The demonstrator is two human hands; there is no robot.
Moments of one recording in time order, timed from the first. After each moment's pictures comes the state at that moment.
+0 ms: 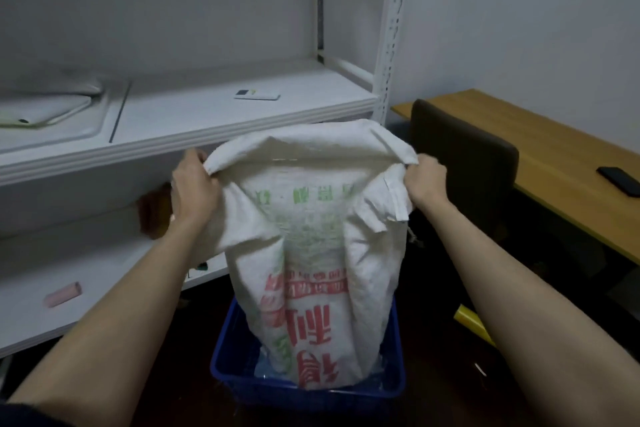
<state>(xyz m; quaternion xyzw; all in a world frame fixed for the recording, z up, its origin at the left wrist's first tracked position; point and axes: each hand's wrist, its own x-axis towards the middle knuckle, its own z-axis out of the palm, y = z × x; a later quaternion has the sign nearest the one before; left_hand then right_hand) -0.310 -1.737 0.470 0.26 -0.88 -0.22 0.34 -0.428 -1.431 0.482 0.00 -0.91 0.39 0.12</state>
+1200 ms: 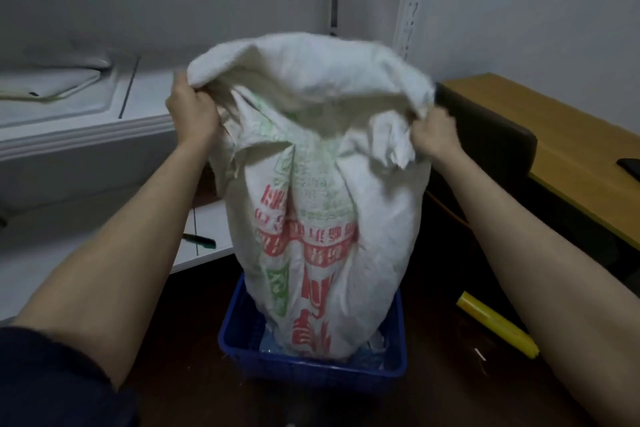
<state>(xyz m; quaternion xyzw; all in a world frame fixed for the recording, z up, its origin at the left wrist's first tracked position) -0.332 -1.737 0.544 0.28 -0.75 -0.38 0.47 -0.439 -1.448 0.521 0.05 -0.88 0.46 0.13</state>
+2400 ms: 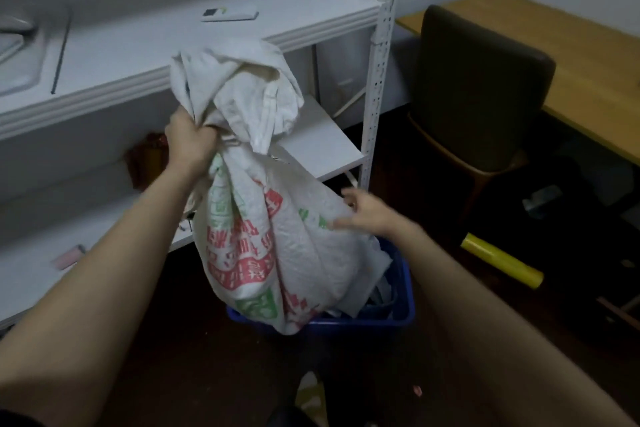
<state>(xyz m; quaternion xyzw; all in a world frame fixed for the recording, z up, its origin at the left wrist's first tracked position) -0.359 -1.737 0.439 0.25 -0.85 -0.37 0.28 -0.396 -1.479 0.330 0.14 -0.85 0.41 -0.31</state>
